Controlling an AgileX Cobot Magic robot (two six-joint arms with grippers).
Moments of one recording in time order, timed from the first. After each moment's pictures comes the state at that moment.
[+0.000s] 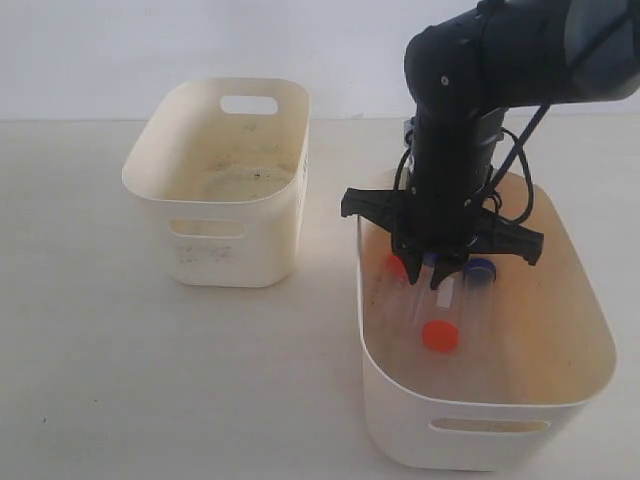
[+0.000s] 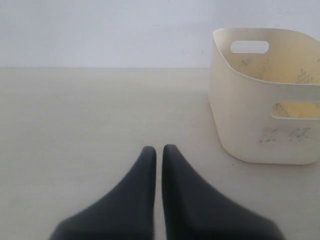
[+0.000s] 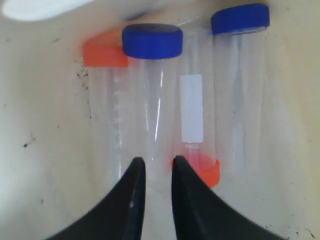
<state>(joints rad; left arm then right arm) -0.02 0.00 0.00 -0.05 0.29 0.02 0.62 1.87 -1.30 -0.09 0.99 0.98</state>
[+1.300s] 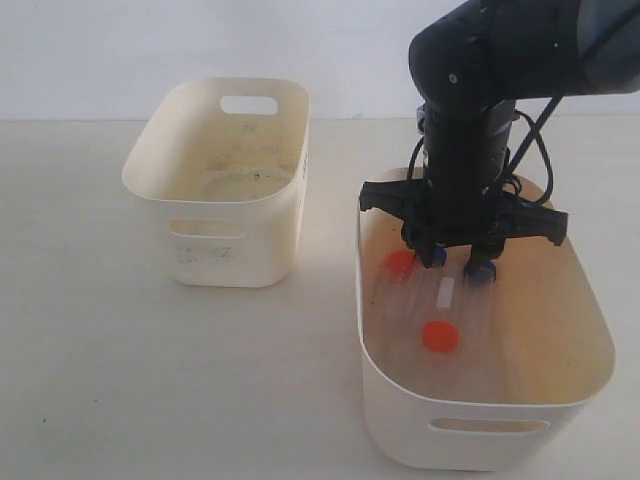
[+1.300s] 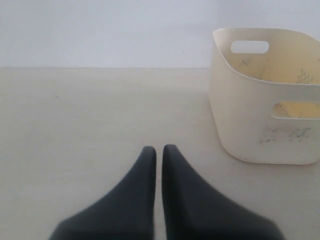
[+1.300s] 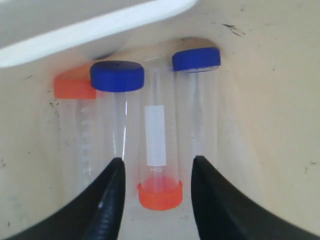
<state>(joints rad) -0.02 0.00 0.00 -0.05 0.29 0.02 0.62 1.85 -1.30 -0.22 1.03 1.02</state>
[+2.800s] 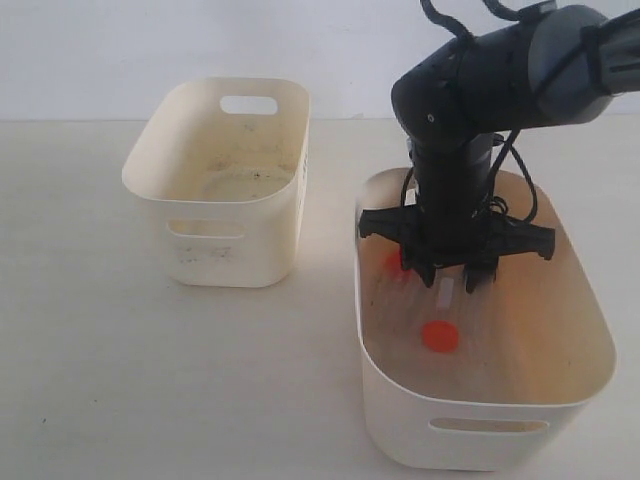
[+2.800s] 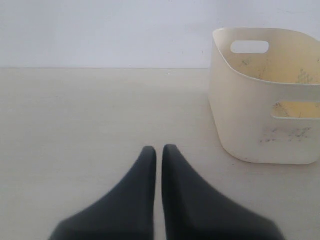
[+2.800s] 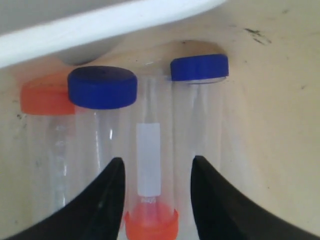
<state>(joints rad) -0.02 0.00 0.00 -0.05 0.29 0.02 0.62 1.94 -1.30 -0.25 1.00 1.01</state>
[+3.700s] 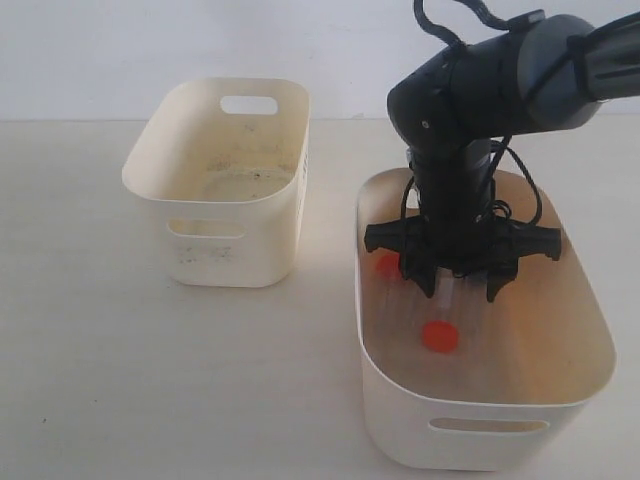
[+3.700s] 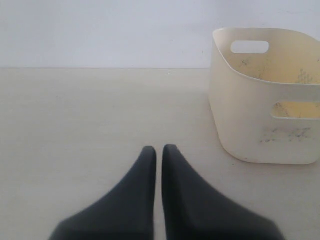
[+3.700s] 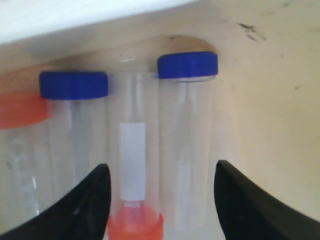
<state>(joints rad) -0.02 0.00 0.00 -0.05 0.29 0.02 0.62 1.96 -1.31 -0.25 1.07 0.94</state>
